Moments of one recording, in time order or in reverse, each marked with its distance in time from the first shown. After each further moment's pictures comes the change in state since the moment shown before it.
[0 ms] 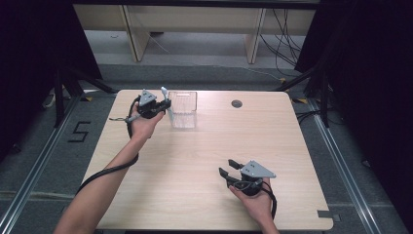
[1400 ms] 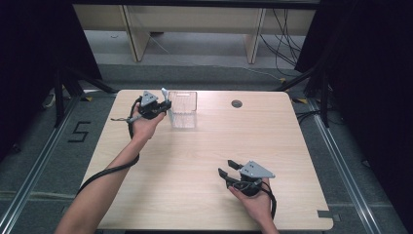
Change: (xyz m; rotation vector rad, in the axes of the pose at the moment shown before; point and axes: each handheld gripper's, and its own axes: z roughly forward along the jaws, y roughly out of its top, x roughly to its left) left arm 0.000 -0.004 0.005 0.017 0.011 -0.002; right arm 0.001 -0.001 0.002 -0.008 0.002 -0.008
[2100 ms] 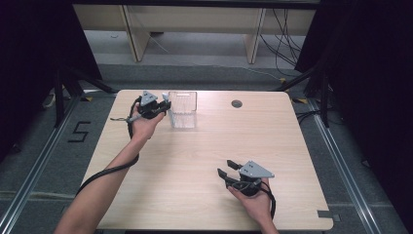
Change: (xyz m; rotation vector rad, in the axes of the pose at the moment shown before) left arm 0.002 0.001 -0.001 0.013 0.018 -0.004; right arm 0.002 0.000 0.002 0.009 0.035 0.025
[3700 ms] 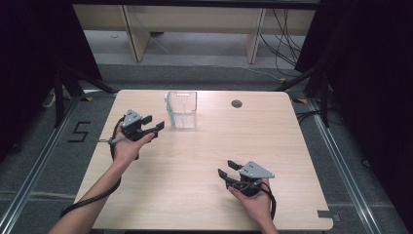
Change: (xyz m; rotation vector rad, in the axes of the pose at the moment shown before) left arm -0.011 -0.042 -0.079 0.005 -0.038 -0.049; right arm -0.001 0.000 -0.002 0.009 -0.030 -0.023
